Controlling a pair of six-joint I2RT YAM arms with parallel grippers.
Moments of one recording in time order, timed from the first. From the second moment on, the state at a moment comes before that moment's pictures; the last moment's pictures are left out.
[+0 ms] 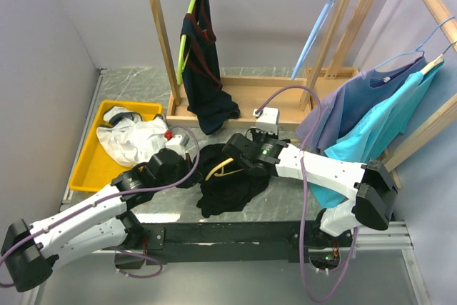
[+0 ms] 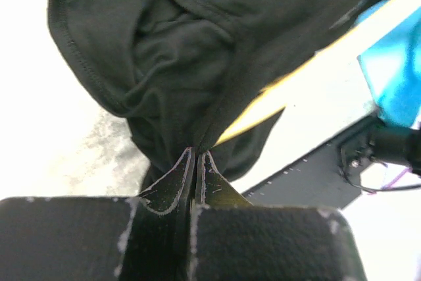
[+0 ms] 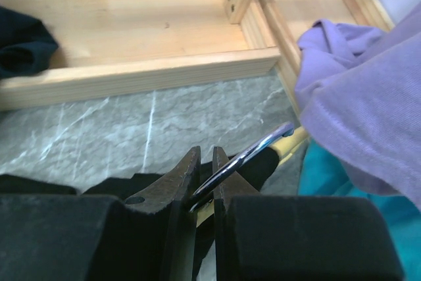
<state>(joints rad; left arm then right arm) -0.85 0.83 0.55 -0.35 -0.07 -0.76 1.02 1.44 1.10 -0.83 1.25 0.91</state>
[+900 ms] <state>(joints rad) -0.85 0.73 0.70 -0.26 0.08 -0.86 1.02 1.41 1.13 -0.80 1.25 0.88</state>
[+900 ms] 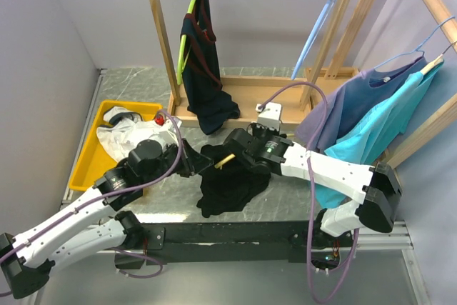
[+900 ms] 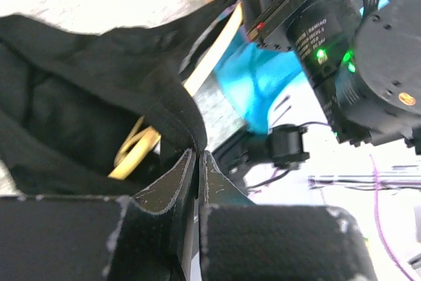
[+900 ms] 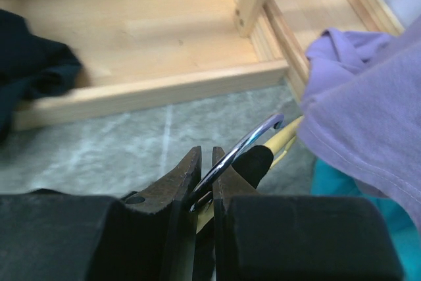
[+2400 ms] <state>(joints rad) -0.88 0.65 0.65 -0.06 0.12 -1.19 1.00 1.61 1.52 -0.85 1.30 0.85</state>
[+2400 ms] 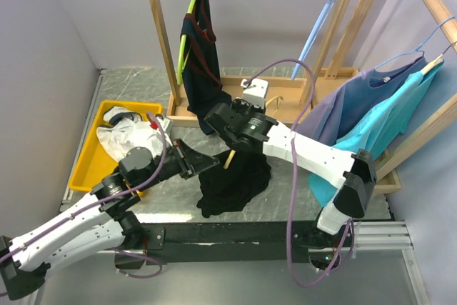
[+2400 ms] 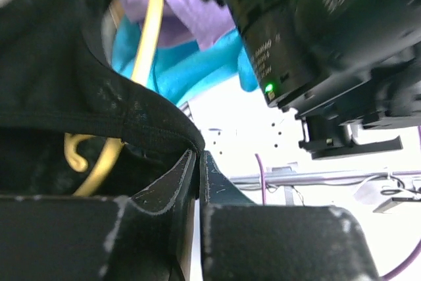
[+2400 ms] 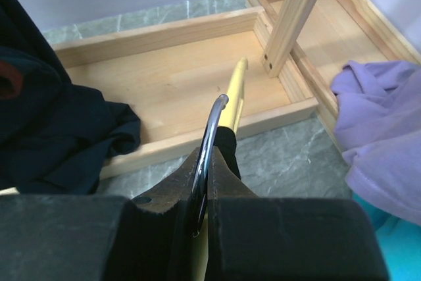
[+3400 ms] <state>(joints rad) -1.30 0.81 0.47 0.18 -0.17 -1.41 0.97 1.66 1.54 -0.94 1.30 0.94</state>
